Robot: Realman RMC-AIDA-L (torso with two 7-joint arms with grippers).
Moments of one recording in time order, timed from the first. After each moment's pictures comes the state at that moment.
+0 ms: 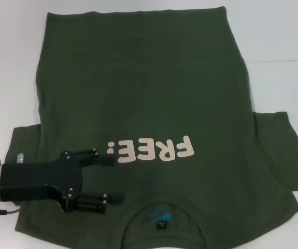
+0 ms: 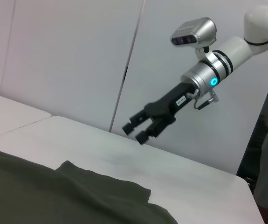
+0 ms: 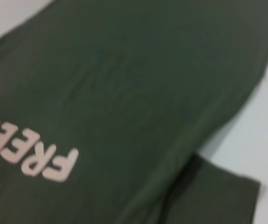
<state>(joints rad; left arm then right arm) -0.56 -2.10 0.47 0.66 2.22 1.85 -1.29 0.47 2.05 -0.63 -1.32 -2.50 -1.60 2.09</state>
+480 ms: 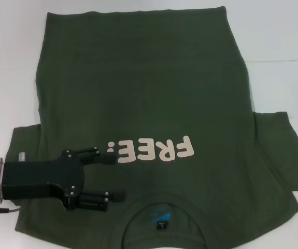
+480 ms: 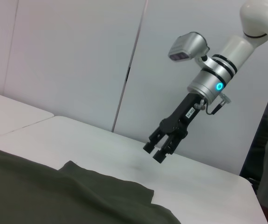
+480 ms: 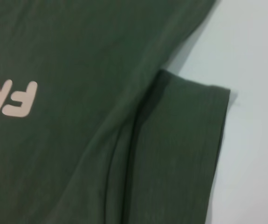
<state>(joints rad) -0.57 -2.10 0.47 0.65 2.22 1.83 -1.29 0.53 2.05 -0.62 -1.30 -2.76 -1.68 2.24</state>
